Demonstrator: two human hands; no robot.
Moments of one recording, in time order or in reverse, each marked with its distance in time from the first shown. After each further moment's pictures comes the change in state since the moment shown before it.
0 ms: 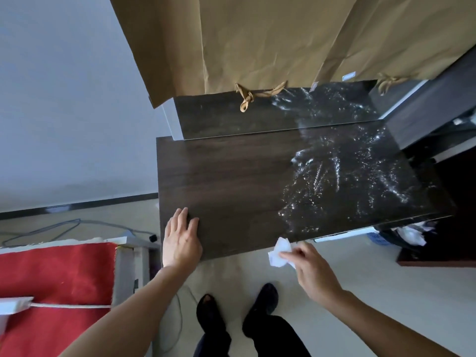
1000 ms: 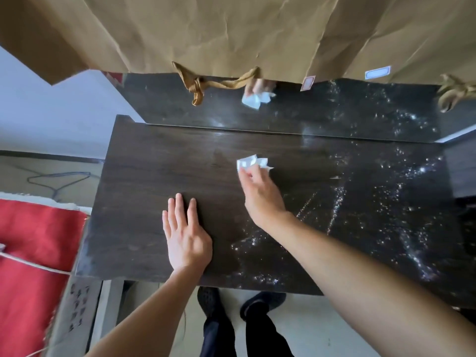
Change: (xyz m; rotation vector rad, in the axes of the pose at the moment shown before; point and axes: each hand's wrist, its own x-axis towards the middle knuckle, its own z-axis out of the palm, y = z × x) left_hand 0.080 0.170 0.077 -0.009 0.196 -0.470; right_hand 0.256 0.062 -0.021 -0.085 -0.004 -0.298
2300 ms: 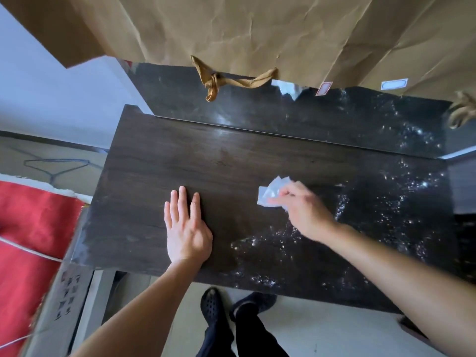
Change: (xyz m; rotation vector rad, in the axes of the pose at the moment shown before) left_hand 0.004 0.000 -0.004 0.022 -0.010 0.043; right_hand -0.038 0.079 -0.043 0.183 -0.158 -0.217
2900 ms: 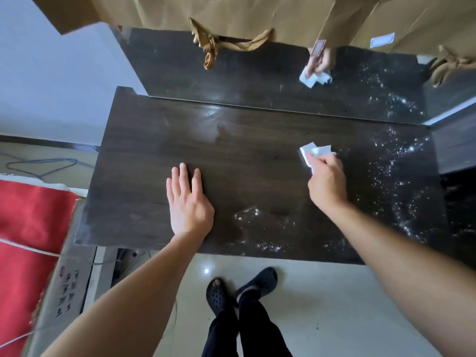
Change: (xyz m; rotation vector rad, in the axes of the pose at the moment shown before) left_hand -0.001 -0.010 0.003 -0.061 0.028 0.047; right_hand -0.024 0.011 0.015 -0.163 0.386 0.574
